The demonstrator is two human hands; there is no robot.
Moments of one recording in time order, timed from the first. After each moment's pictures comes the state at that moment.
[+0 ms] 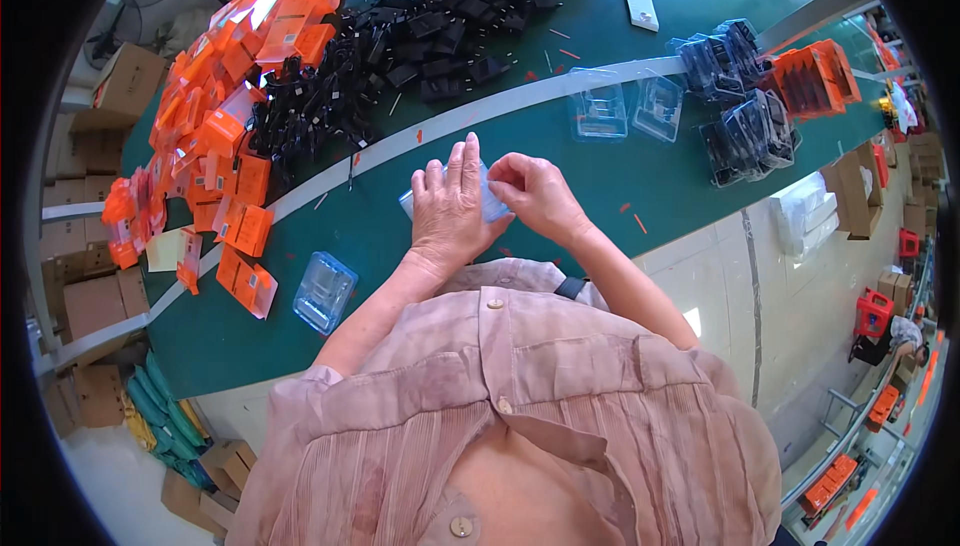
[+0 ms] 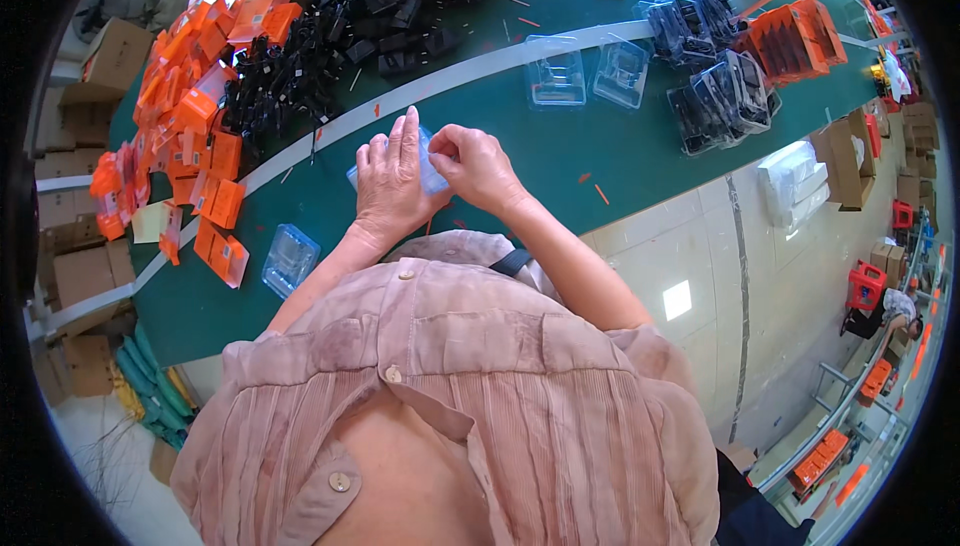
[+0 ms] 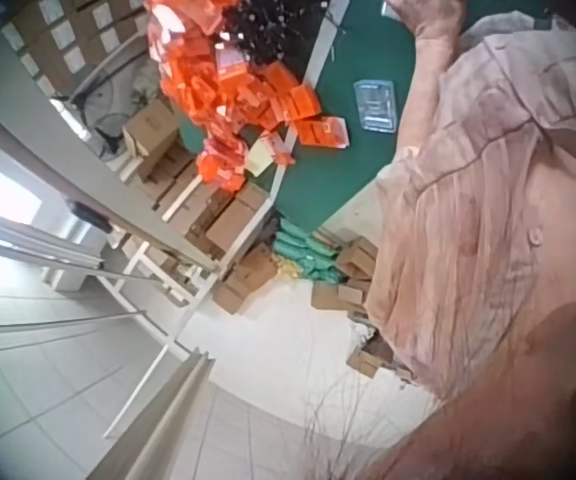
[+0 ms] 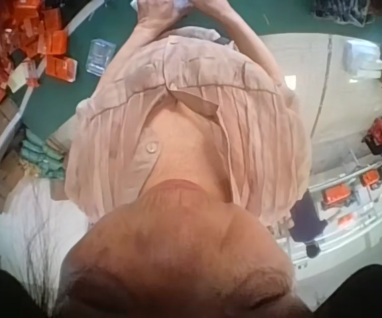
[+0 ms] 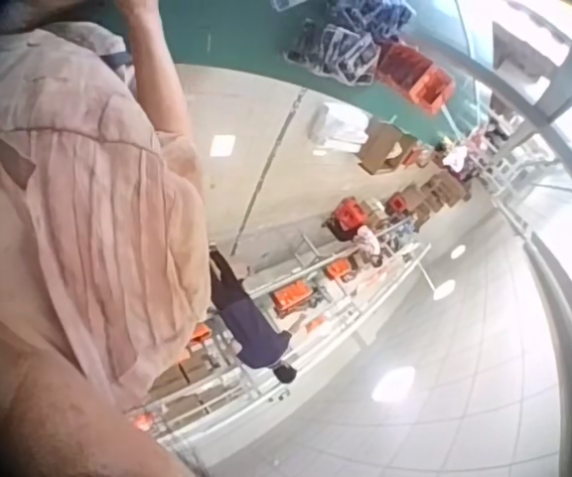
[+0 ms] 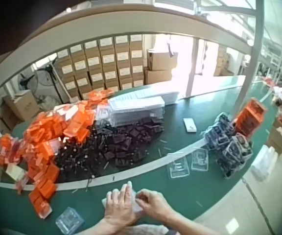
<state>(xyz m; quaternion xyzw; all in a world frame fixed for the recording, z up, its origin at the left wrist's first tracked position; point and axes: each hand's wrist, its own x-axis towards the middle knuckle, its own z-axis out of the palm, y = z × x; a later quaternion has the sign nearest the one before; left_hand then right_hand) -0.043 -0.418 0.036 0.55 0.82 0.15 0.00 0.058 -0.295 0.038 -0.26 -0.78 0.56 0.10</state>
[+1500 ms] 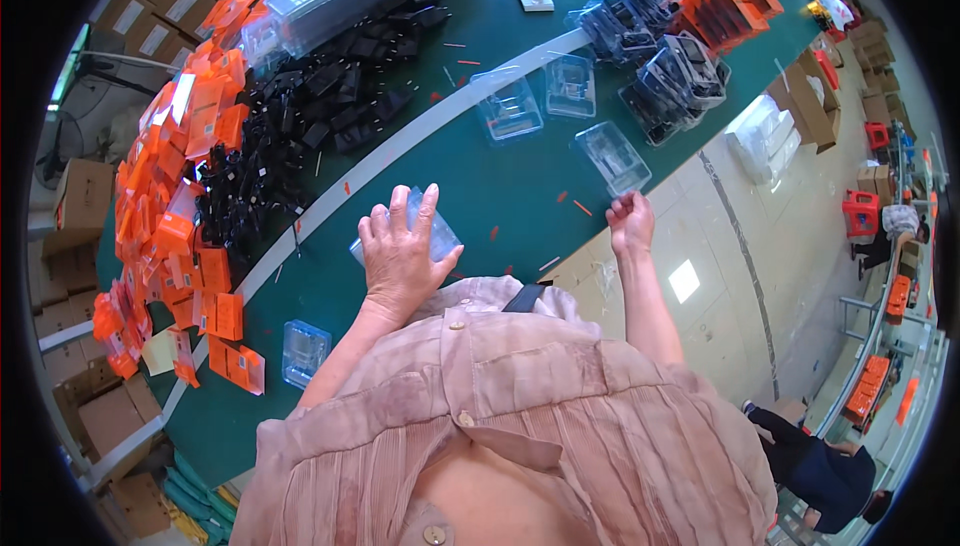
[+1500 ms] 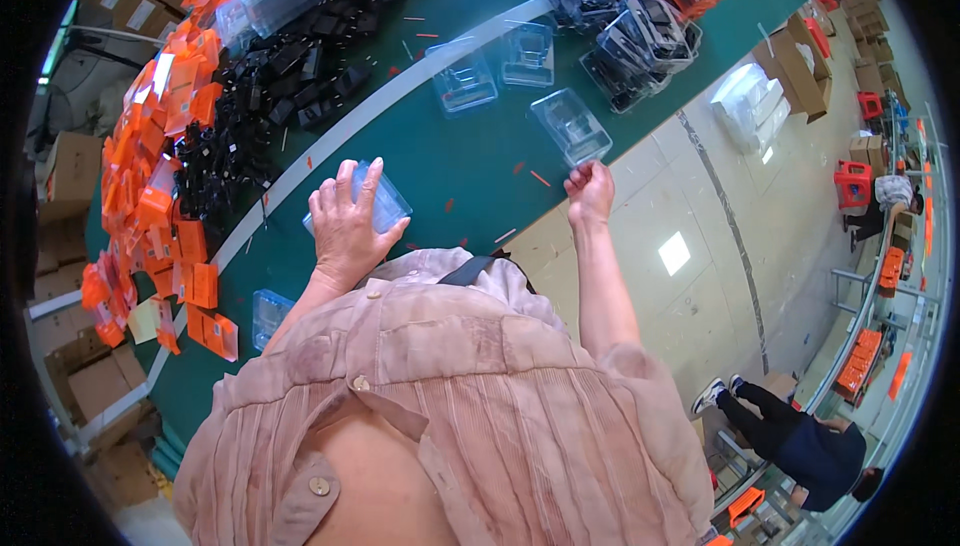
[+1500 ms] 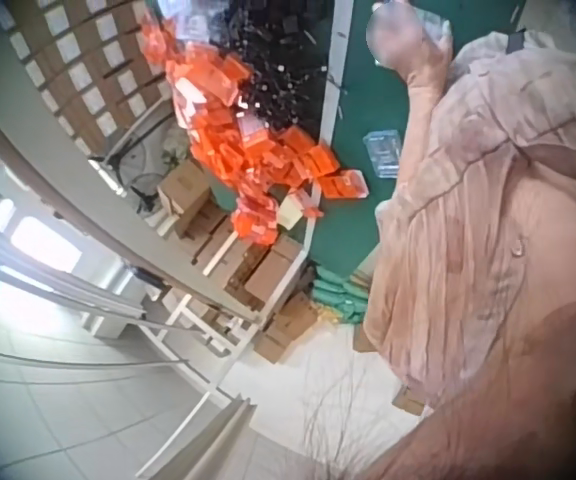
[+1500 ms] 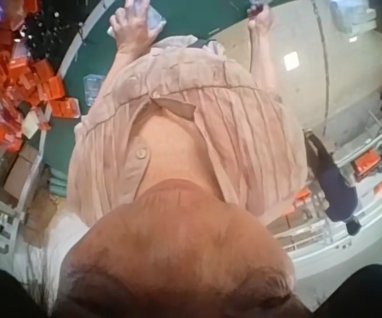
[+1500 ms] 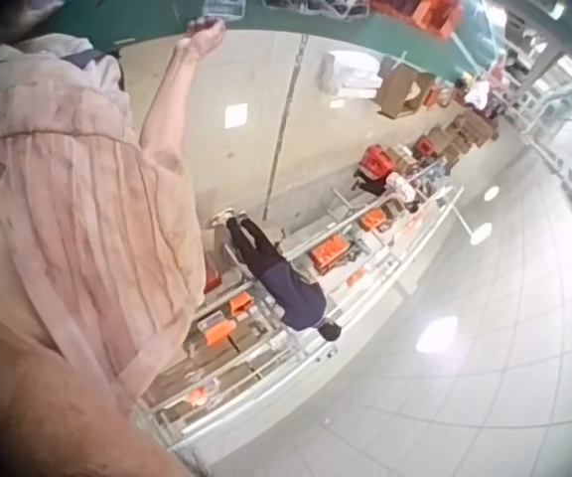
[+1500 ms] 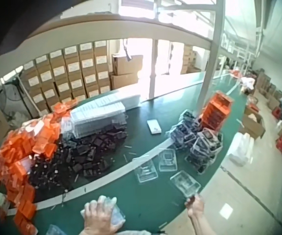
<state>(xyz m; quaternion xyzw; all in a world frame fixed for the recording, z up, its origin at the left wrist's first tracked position) -0.030 -0.408 0.051 0.62 0.78 0.07 0.01 0.274 -0.219 -0.085 -0.52 -0.19 0.66 0.51</state>
